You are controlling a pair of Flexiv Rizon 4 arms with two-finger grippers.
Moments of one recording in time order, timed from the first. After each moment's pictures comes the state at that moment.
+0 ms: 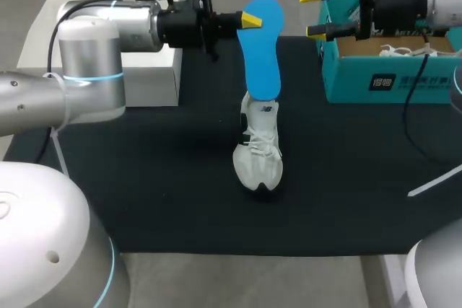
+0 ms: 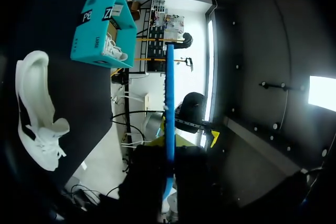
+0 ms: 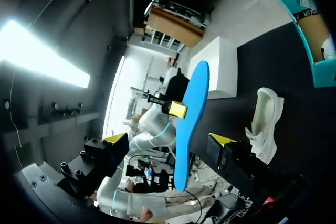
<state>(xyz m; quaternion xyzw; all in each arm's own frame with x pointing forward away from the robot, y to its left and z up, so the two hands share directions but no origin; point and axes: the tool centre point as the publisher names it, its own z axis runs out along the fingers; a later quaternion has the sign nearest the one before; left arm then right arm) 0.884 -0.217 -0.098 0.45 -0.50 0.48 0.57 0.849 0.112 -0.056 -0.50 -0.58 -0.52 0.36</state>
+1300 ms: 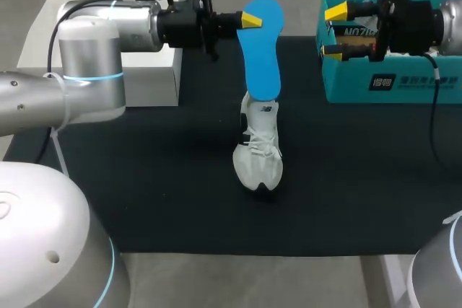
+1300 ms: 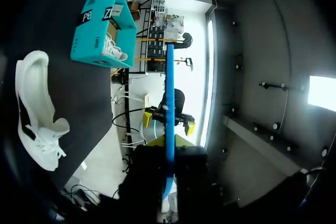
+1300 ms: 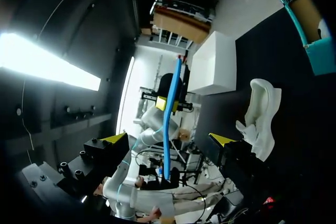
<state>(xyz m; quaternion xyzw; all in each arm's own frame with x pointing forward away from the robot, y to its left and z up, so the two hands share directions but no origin) 0.884 -0.217 -0.098 0.45 -0.50 0.48 0.57 0.848 0.070 -0.090 -0.50 -0.56 -0.53 0.39</state>
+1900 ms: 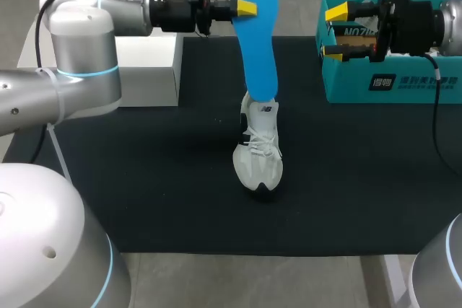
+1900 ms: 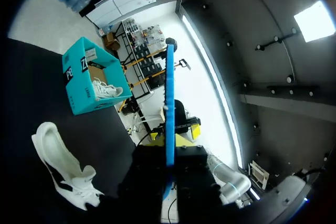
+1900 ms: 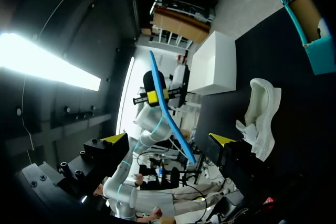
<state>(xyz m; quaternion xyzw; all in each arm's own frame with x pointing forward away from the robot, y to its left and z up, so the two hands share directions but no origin) 0.904 -0.206 -0.081 0.37 -0.60 0.60 0.38 0.847 0.069 -0.090 -0.50 -0.56 -0.53 0.39</state>
